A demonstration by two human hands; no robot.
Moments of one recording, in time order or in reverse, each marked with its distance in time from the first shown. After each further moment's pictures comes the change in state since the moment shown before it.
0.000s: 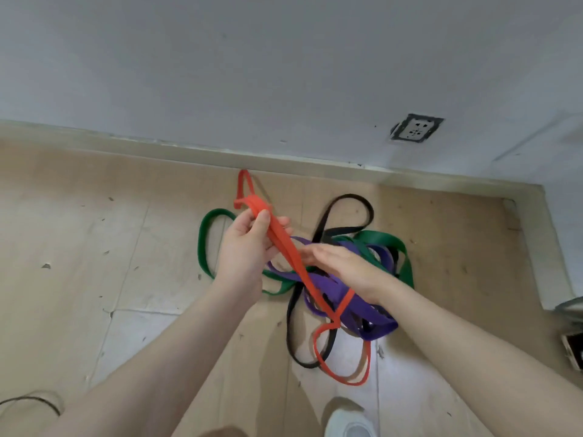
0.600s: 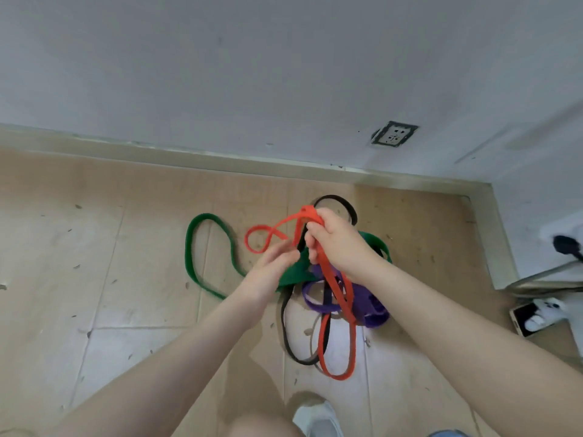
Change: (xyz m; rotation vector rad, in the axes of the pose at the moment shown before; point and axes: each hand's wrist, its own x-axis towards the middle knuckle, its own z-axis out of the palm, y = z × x) left_hand 0.007 -0.026 -0.026 0.257 -0.470 -0.262; right_hand 0.012 -0.059 0.034 -0.202 0.429 -0.015
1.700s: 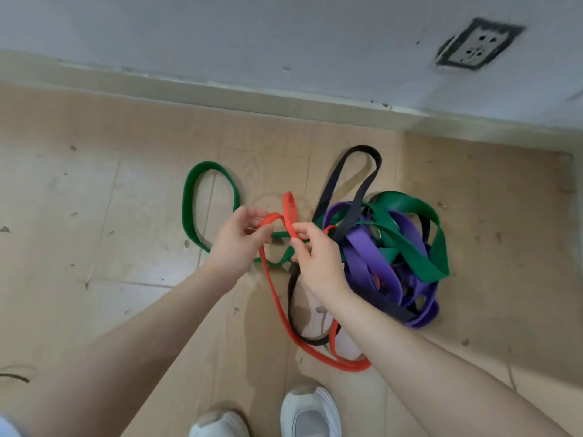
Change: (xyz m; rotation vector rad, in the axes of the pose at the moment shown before) left_hand 0.068 -0.066 -0.037 0.356 0.423 0.101; right_hand 0.033 0.140 0.067 -0.018 0.095 -0.020
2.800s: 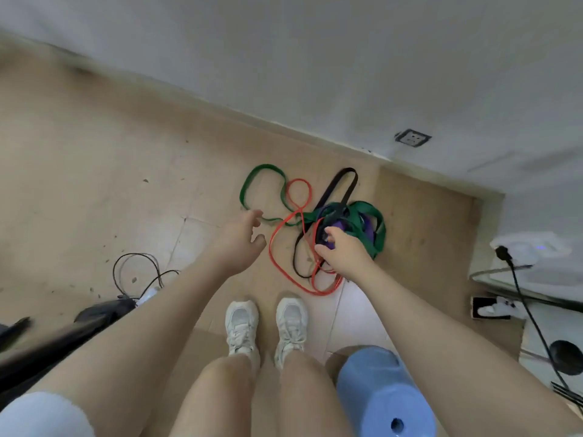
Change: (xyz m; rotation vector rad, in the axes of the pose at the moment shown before) left_hand -0.272 0.213 -0.127 0.563 -0.061 -0.025; right_hand -0.178 -0.240 -0.147 -0.547 -0.403 0.190
